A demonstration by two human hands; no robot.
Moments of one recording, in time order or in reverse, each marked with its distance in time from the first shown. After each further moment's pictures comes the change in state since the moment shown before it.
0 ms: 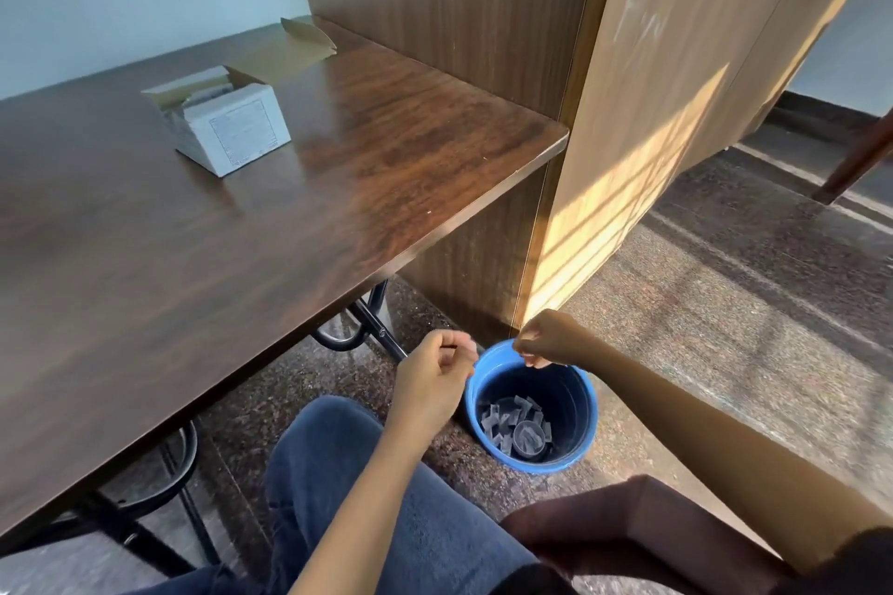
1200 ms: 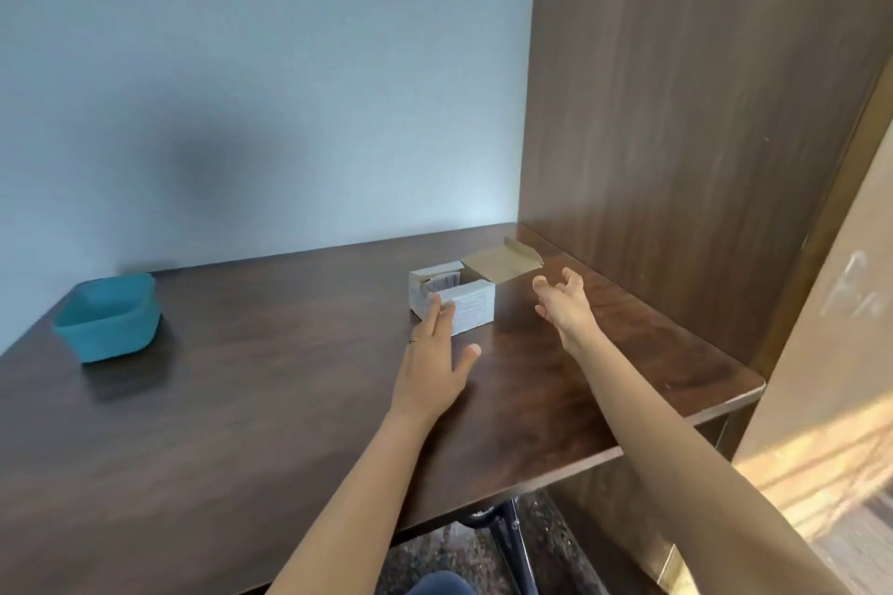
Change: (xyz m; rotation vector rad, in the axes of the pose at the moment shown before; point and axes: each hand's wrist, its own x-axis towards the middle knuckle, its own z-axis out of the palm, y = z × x) left_hand 0.069 0.079 -0.205 0.589 0.615 0.361; right_hand 0.106 -0.308 -0.081 0.904 0.244 -0.397
